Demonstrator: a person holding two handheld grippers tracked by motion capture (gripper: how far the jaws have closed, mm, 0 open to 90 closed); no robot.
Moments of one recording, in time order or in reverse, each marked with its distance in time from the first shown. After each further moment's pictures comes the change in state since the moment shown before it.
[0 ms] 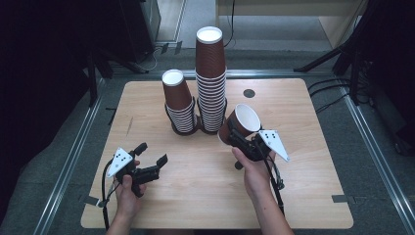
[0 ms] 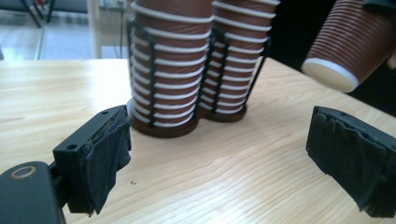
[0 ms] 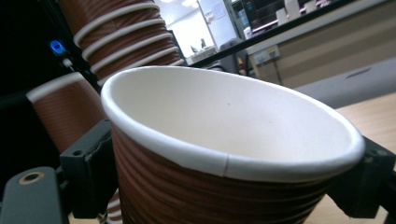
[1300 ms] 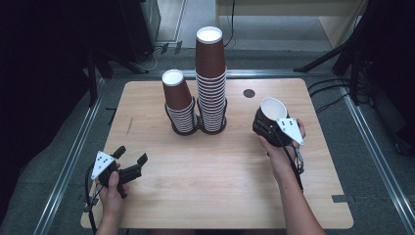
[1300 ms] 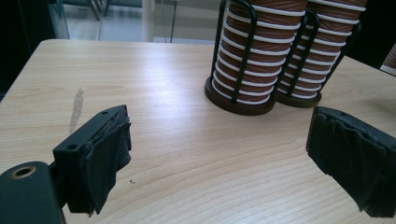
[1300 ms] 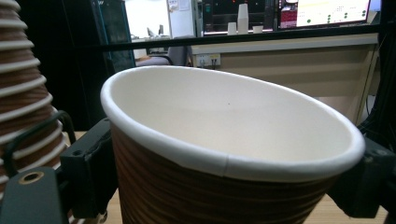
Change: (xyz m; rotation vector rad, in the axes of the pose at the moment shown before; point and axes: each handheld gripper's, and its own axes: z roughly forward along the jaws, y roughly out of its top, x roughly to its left) left arm 0.047 -0.016 -0.023 0.013 0.183 -0.022; right arm -0.093 0.005 0.034 0.029 -0.184 -0.317
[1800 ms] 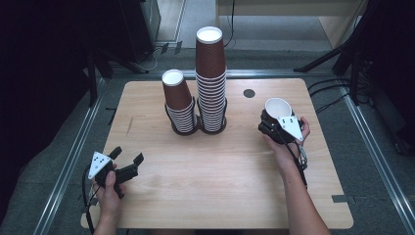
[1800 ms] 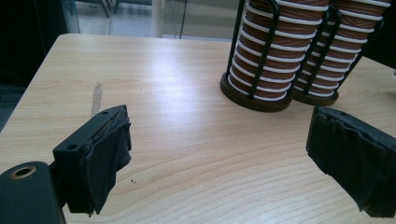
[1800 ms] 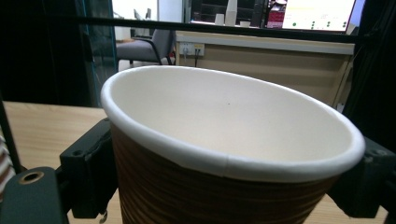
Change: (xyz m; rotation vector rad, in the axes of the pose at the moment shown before) left arm 0.012 -0.004 -0.001 0.005 0.034 -0.019; right arm -0.022 -0.014 0.018 0.037 -0.070 -0.142
